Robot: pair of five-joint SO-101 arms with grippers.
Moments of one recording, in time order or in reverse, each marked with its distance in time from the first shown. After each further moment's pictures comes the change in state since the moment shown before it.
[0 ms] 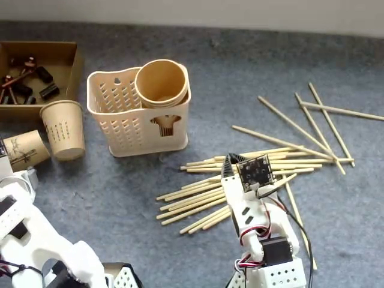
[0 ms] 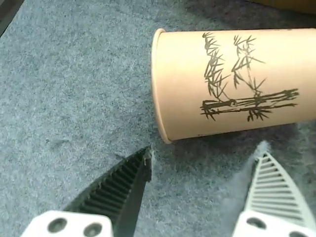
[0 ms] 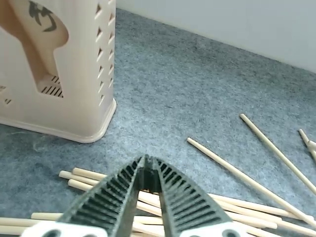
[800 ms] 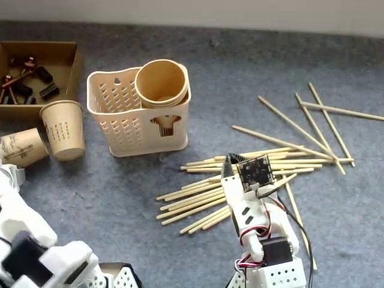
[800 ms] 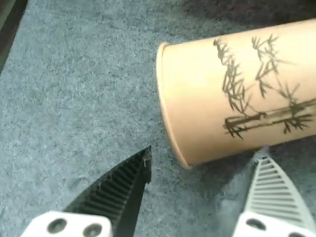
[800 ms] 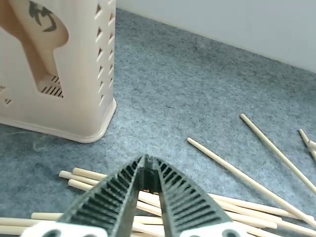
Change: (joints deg) left arm -1.6 25.0 -18.7 -0.3 -12.7; right arm 0.0 0.0 0.0 0.0 0.0
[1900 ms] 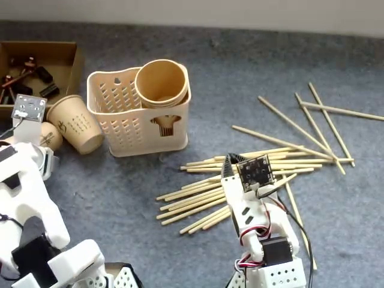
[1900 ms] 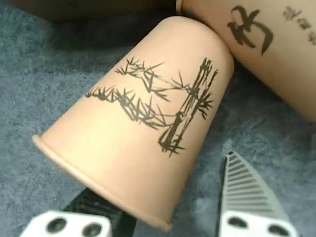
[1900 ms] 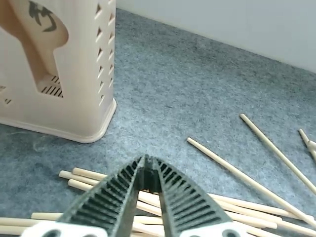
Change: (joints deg) left arm 17.0 -3.1 -6.7 22.1 -0.2; right arm 0.0 0.0 0.0 0.0 0.0
